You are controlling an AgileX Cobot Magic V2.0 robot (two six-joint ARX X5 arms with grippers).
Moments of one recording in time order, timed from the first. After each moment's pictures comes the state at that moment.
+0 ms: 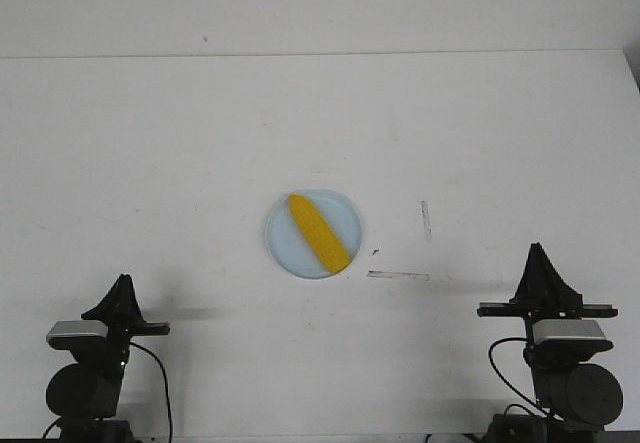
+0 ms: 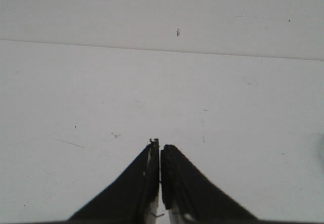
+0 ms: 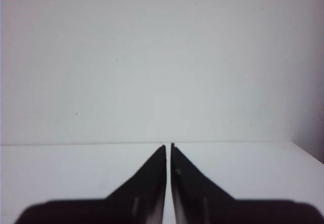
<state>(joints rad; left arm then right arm) -0.02 0.00 0.03 0.09 -0.03 -0.07 -0.07 0.16 0.31 0.05 -0.05 0.03</state>
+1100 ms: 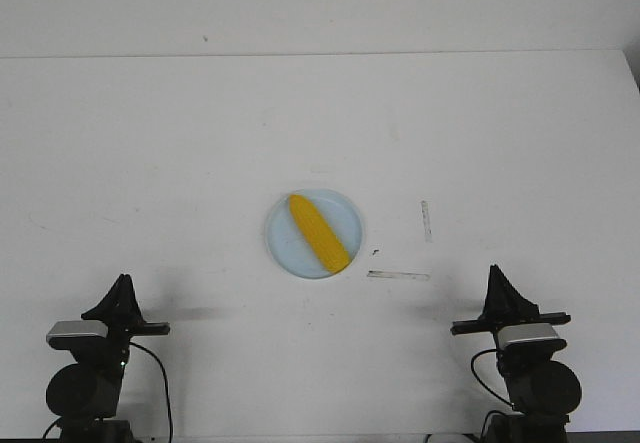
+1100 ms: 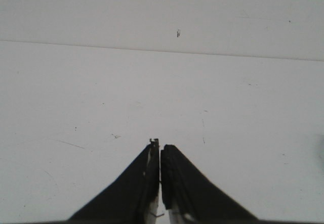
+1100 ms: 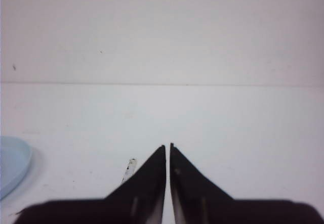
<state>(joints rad) -0.02 0.00 0.03 0.09 -0.03 -0.07 -0.01 0.00 0.01 0.05 -0.11 0.03</state>
